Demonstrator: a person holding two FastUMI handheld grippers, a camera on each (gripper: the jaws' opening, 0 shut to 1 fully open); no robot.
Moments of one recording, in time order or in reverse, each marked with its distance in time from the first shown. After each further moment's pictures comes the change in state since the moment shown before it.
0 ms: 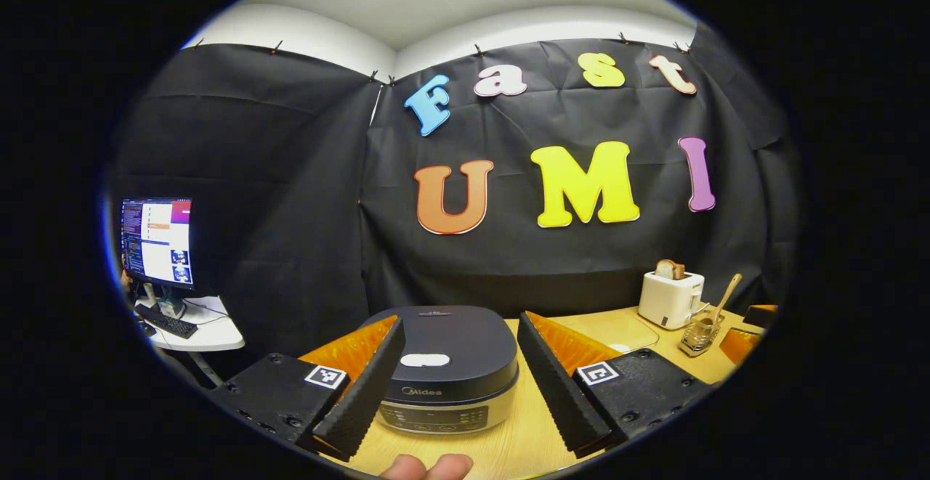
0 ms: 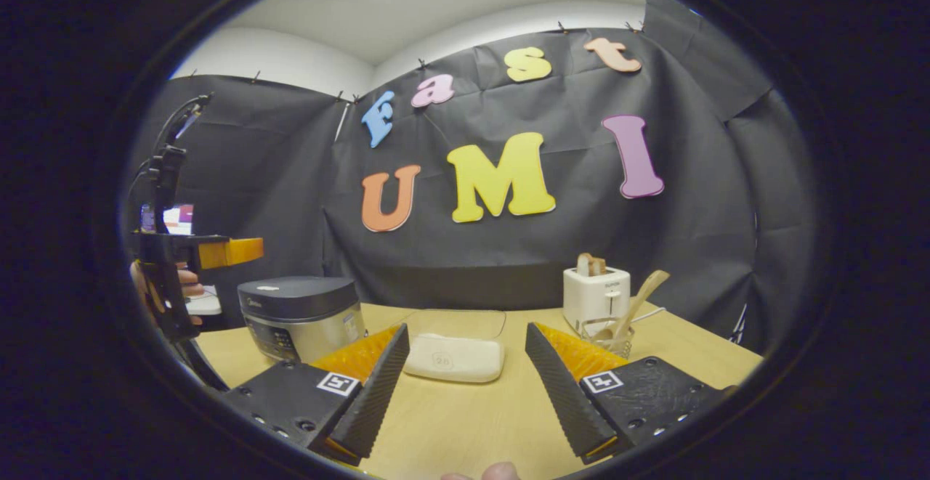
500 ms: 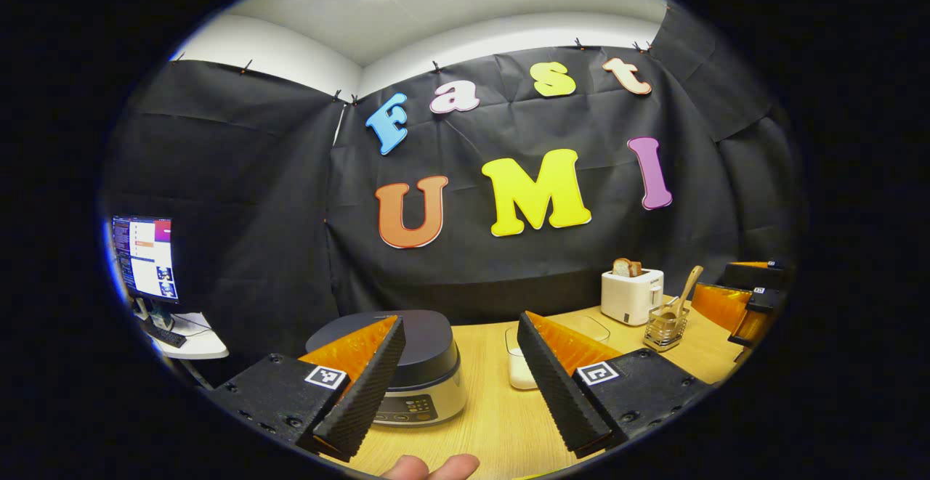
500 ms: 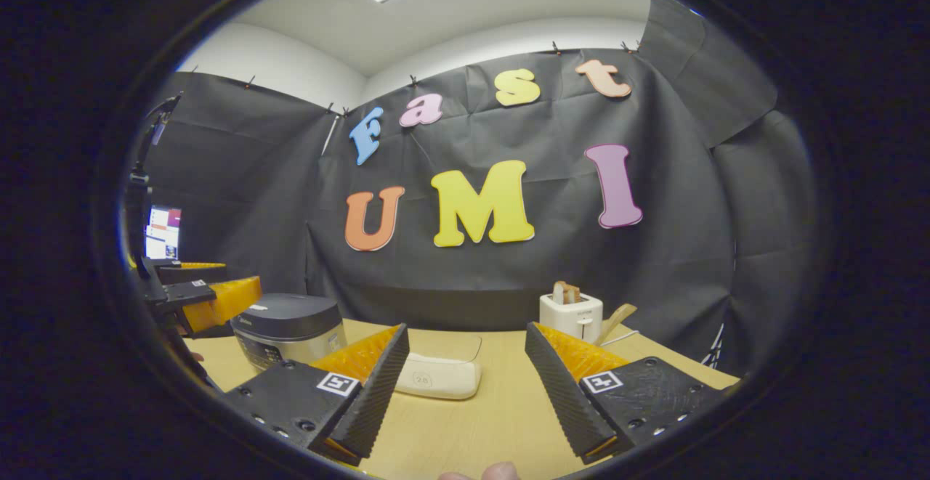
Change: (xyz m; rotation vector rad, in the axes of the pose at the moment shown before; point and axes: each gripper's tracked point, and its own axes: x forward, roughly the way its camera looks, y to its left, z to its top) left arm -0.039 -0.064 -0.003 0.048 -0.062 -0.104; right arm -0.023 -0.010 0.047 -0.037 -0.087 -0.070
